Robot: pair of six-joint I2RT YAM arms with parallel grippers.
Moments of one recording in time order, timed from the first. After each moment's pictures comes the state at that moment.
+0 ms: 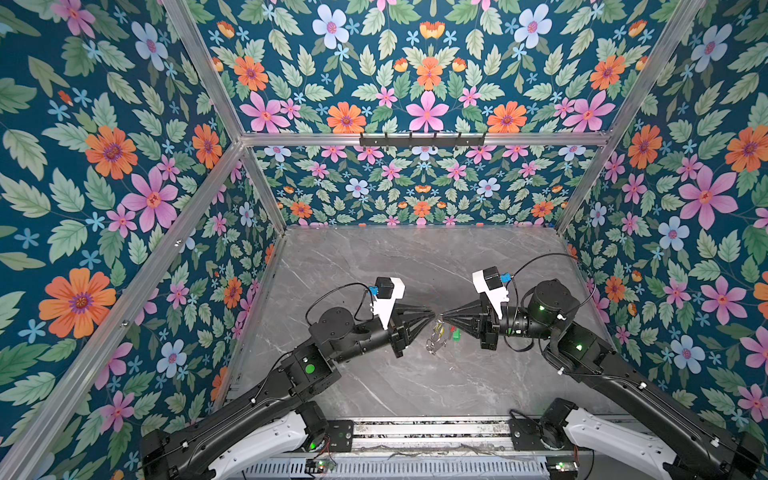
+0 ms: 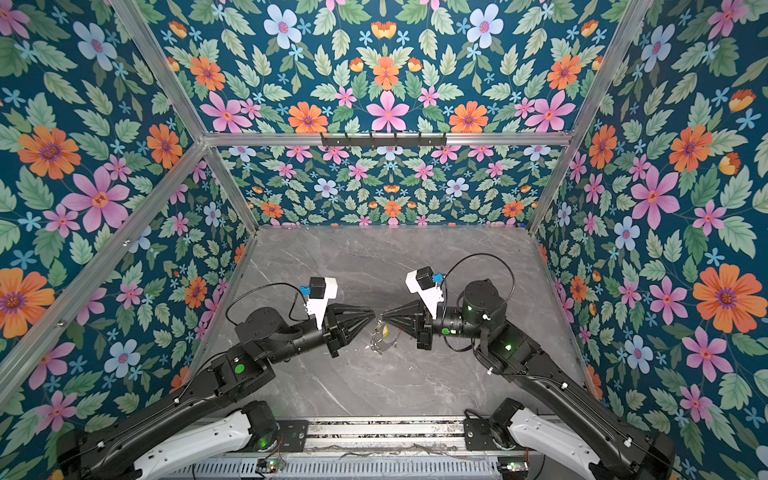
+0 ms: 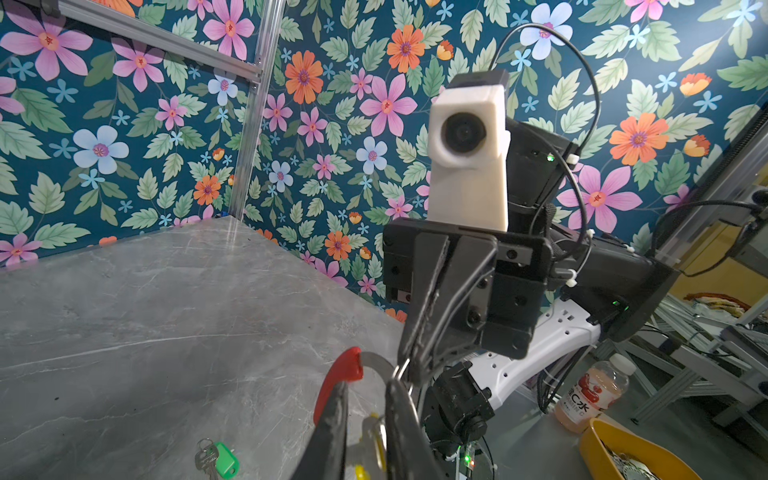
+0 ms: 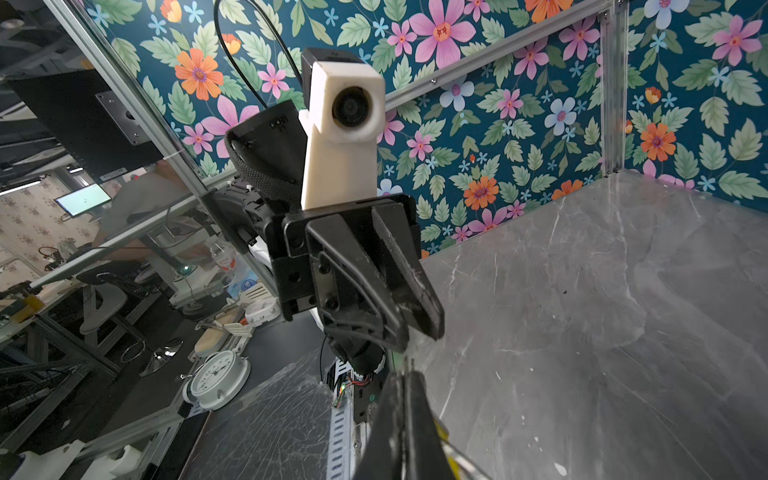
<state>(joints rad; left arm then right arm) -0.98 0.80 0.75 0.11 0.27 -0.39 0.72 0.89 0.89 -0.08 -0.73 0.30</state>
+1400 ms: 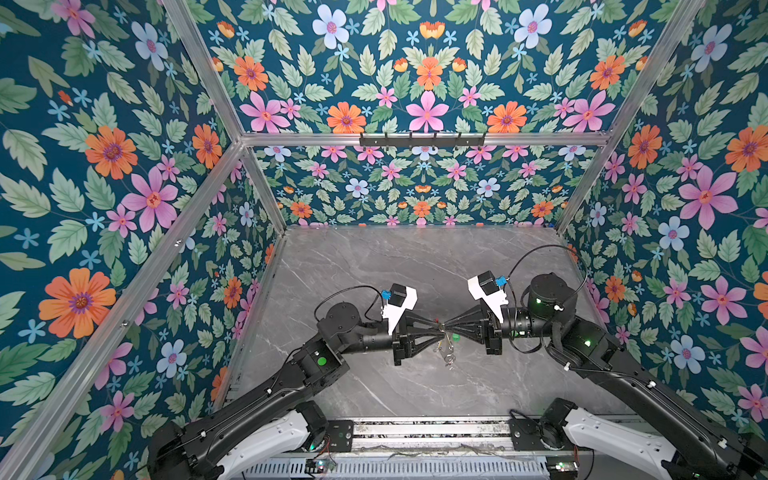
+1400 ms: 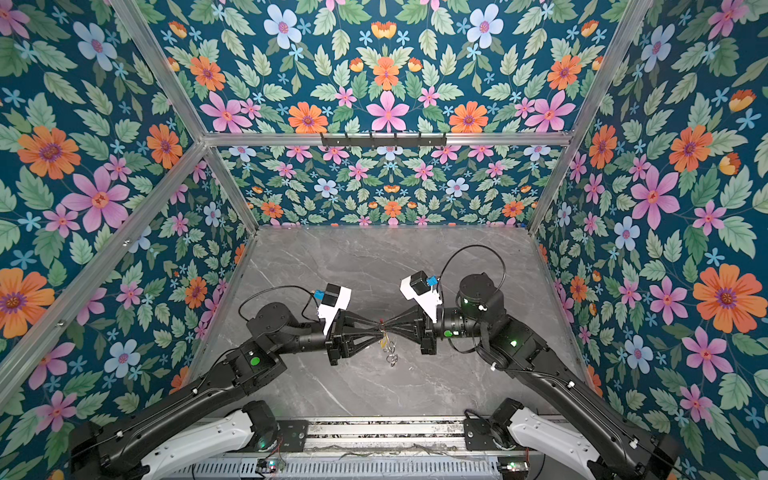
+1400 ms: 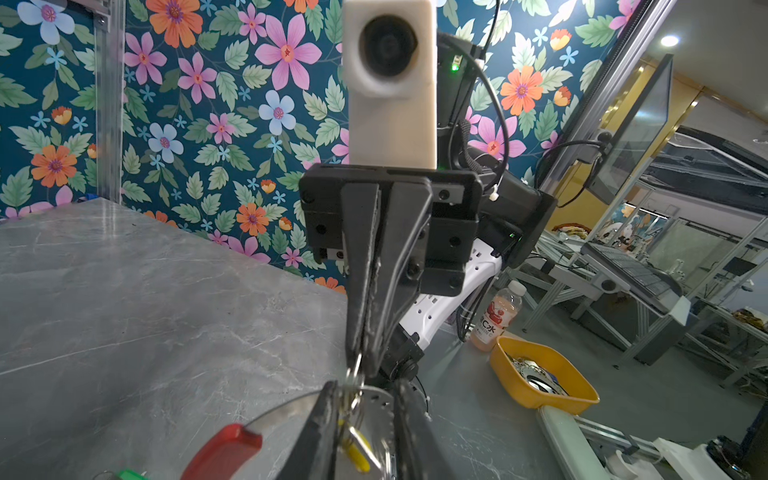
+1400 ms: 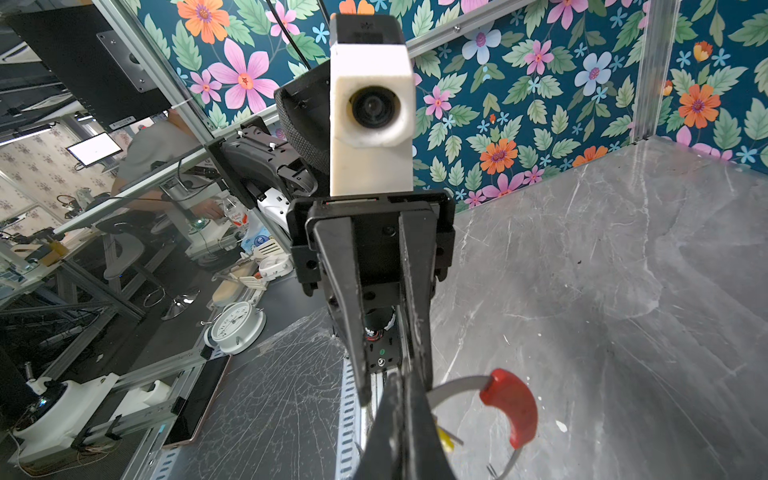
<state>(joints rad) -0.91 0.88 0.70 0.26 0.65 -0.41 0.72 0.91 0.98 -0.28 -0.80 0.19</state>
